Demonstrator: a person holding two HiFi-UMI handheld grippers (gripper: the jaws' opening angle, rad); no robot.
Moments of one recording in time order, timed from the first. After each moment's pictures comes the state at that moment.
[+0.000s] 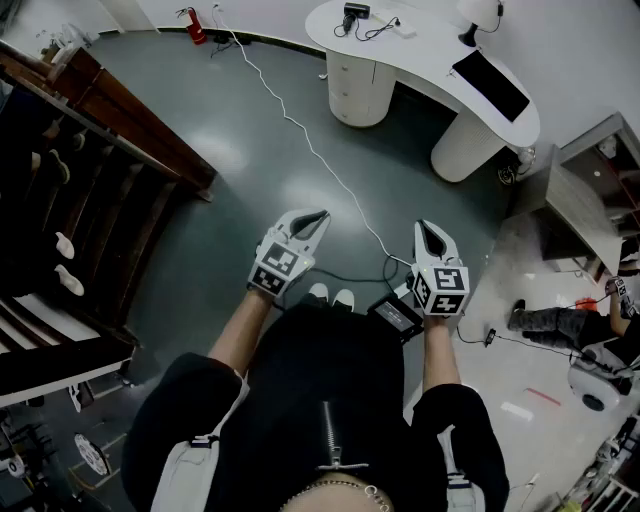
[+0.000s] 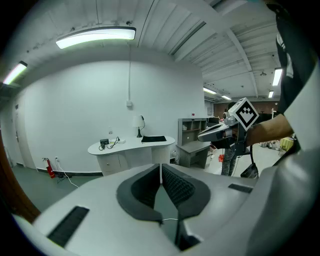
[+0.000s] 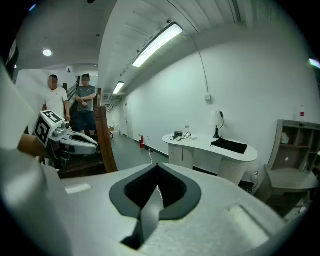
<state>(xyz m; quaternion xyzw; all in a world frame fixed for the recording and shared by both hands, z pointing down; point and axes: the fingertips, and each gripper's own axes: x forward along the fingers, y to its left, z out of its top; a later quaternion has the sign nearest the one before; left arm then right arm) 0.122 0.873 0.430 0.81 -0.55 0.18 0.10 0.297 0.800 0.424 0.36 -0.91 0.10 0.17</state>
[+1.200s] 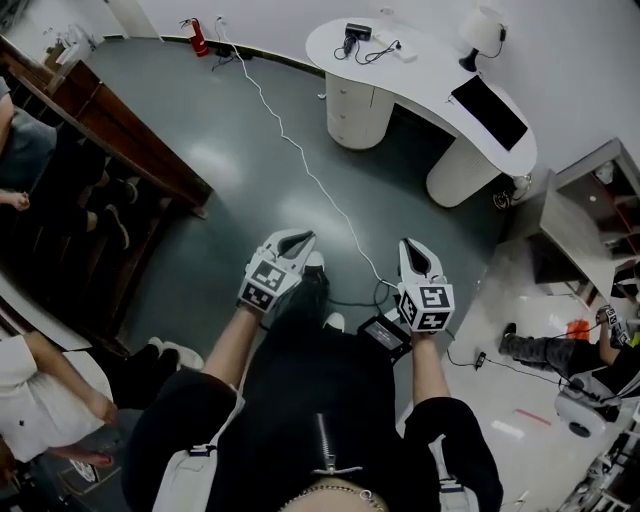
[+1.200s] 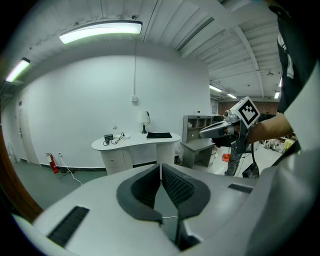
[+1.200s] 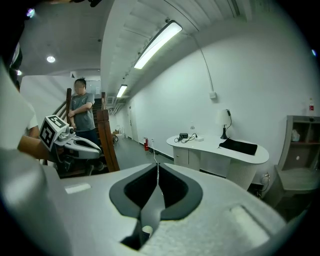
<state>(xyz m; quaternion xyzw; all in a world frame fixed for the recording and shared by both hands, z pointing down) 0.095 0.842 0.444 0.80 -0.56 0.19 0.12 0.272 0.763 0.430 0.33 -0.93 0.11 0.15</state>
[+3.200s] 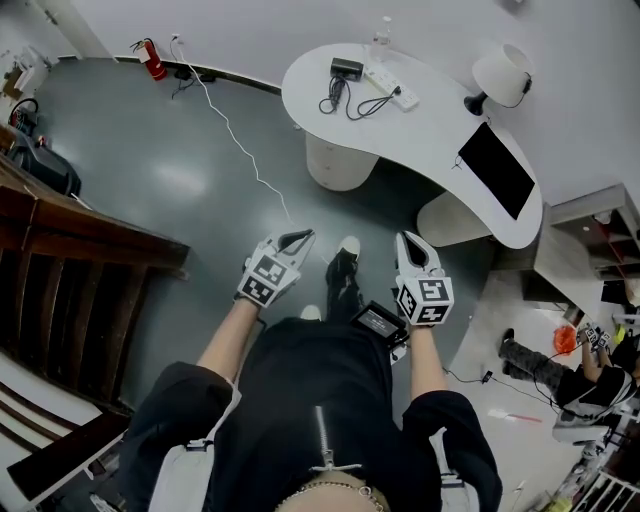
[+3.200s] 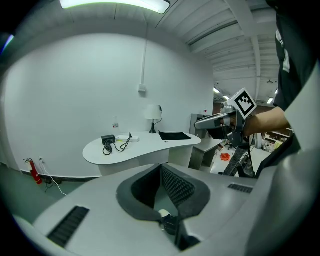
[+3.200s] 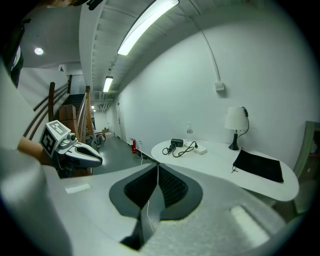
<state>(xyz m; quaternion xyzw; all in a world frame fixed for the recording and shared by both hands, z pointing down) -0.091 0.518 0.467 0.84 -0.49 0.19 0.14 0.081 0.452 0.422 0.37 -0.91 0.11 0.17</state>
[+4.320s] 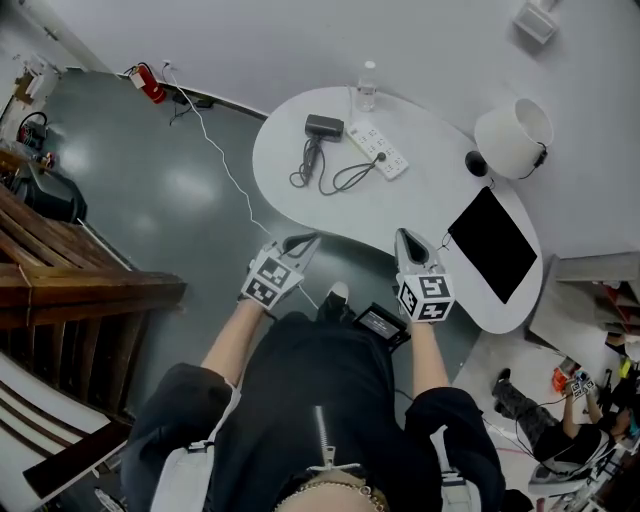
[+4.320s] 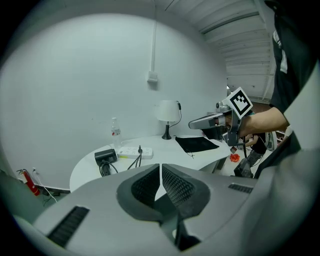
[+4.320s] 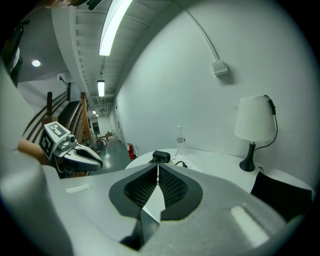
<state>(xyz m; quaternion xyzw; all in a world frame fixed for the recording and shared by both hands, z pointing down) -0.089 0.227 0.454 0.83 -0.50 0.21 0.15 0.064 0.147 0.417 0.33 -0.92 0.13 0.15</state>
